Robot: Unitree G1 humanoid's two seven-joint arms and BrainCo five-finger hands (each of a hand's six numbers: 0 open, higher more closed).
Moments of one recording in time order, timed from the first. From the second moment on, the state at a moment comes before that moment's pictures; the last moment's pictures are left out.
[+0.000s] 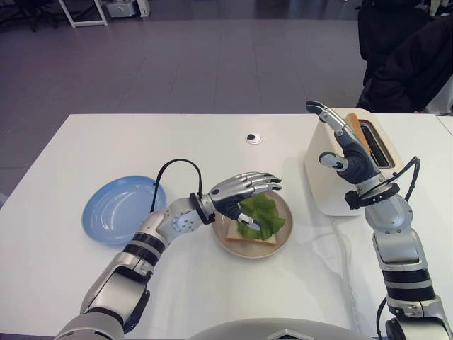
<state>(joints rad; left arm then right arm) -0.45 0.44 -0.43 0.55 0.60 -0.95 0.02 -0.19 -0.40 0.03 -0.21 -0.26 -0.28 0.19</state>
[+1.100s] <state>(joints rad) -0.41 0.40 -0.23 0.52 0.22 -1.04 -0.15 -0.15 -0.69 -0.03 0.01 -0.72 -0.09 0.05</state>
